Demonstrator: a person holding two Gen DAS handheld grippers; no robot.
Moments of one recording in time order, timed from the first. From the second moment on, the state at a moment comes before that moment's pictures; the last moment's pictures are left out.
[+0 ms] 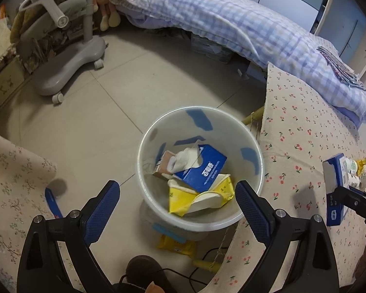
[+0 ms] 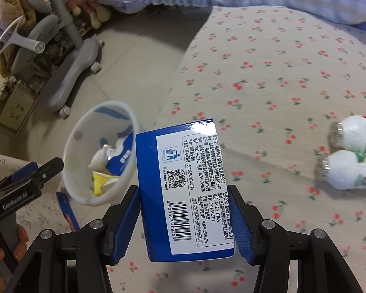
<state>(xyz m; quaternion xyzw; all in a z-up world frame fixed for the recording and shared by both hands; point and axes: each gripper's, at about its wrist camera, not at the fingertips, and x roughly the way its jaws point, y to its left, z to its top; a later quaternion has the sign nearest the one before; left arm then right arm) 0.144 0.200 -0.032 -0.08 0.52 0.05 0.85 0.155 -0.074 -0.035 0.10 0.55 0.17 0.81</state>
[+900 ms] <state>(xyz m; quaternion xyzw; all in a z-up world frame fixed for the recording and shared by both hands) 0.118 0.251 -0.038 -0.06 0.52 0.07 0.85 0.192 0.041 -0.057 0.10 0.52 0.24 0.81</state>
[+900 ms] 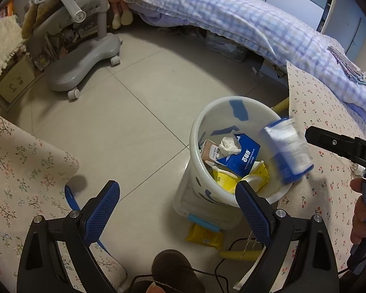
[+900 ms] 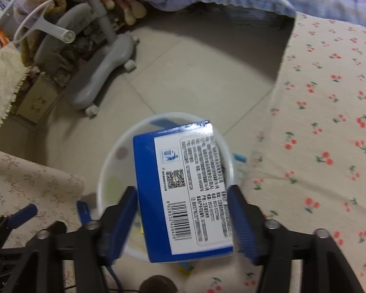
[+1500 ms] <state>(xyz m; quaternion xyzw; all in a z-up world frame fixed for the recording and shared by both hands) 0.120 0.222 -0.030 -0.08 0.53 0.03 0.84 0.166 -0.010 -0.035 0.07 0.51 0.19 0.84</state>
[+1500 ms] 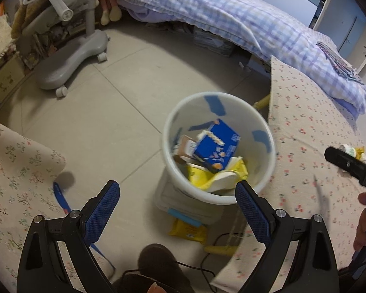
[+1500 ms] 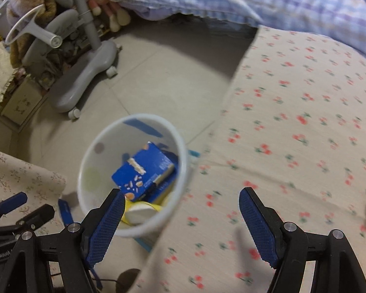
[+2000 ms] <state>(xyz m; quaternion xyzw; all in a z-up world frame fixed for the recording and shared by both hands) 0.143 0.131 -0.014 -0.06 0.54 -0.03 0.84 0.151 -0.157 -0.032 0.08 0.52 0.06 0.85</state>
